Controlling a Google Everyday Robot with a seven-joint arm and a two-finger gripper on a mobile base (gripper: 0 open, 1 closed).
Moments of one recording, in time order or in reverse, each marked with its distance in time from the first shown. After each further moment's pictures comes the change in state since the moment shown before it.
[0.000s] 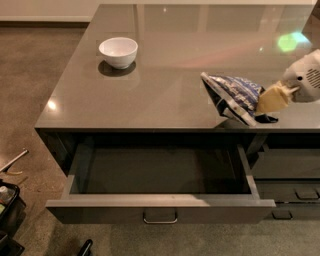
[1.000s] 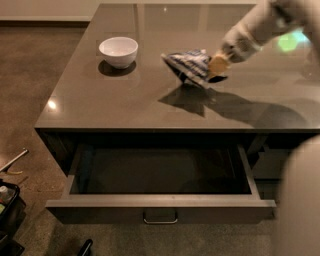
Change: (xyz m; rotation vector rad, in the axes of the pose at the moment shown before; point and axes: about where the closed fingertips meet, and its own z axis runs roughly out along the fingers) arm -0.139 -0.085 0.086 0.012 0.044 -0.326
